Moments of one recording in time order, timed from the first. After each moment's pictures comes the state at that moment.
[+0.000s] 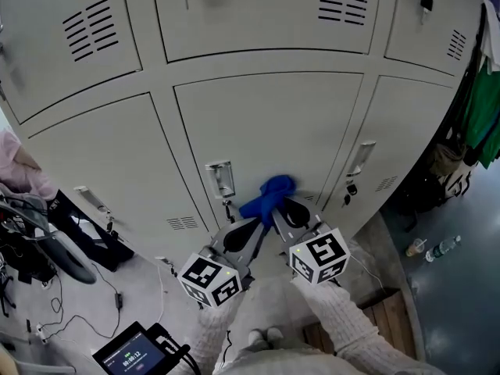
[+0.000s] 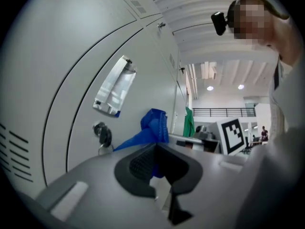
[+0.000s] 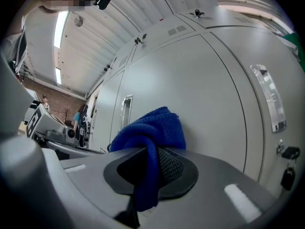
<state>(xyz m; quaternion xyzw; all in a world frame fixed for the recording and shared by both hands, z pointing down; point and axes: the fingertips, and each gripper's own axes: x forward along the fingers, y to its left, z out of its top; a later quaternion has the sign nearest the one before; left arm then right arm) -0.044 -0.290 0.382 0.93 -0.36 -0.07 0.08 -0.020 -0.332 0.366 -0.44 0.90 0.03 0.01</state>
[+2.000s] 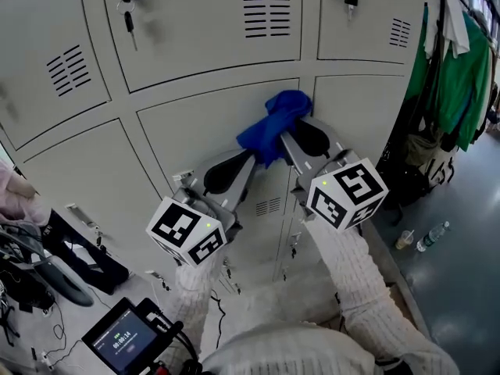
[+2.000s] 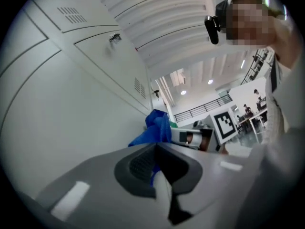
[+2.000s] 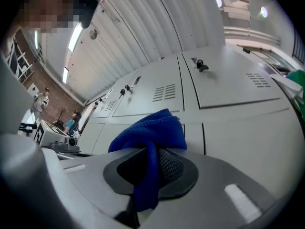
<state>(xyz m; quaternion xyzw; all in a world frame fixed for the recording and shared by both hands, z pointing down) 0.019 -0.299 0.196 0.94 -0.28 -0.11 -0.13 0.072 -0.330 0.158 -0.46 0.86 0.17 0.11</state>
